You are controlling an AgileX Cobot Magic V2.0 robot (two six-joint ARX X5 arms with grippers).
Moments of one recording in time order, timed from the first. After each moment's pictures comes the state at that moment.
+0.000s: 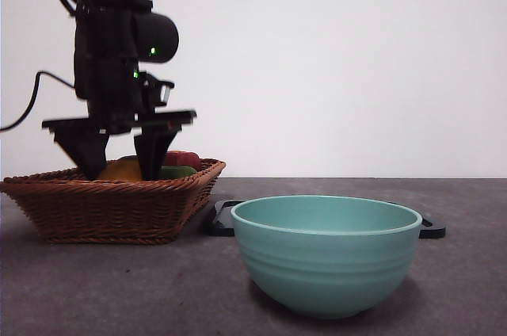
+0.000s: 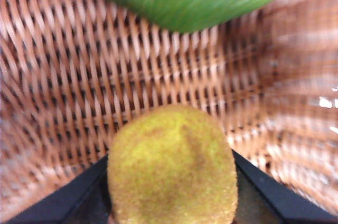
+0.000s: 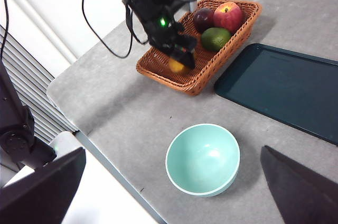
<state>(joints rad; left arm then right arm) -0.40 1.95 1.54 -0.95 0.00 -0.19 0.27 0.49 1.01 -1.00 -0.60 0.13</state>
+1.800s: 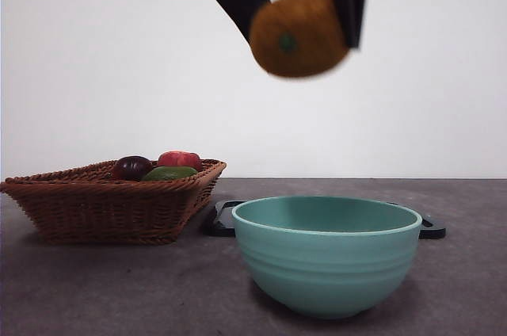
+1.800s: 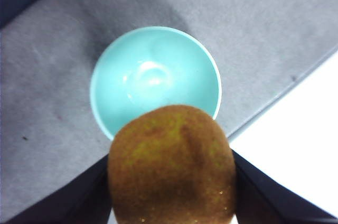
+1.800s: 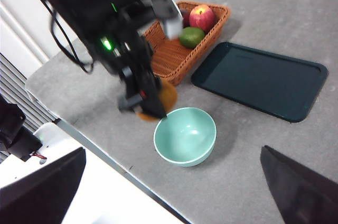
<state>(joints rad) -1.06 1.83 1.79 -1.28 0.02 -0.38 0.27 0.45 1.29 -1.33 -0.47 0.08</state>
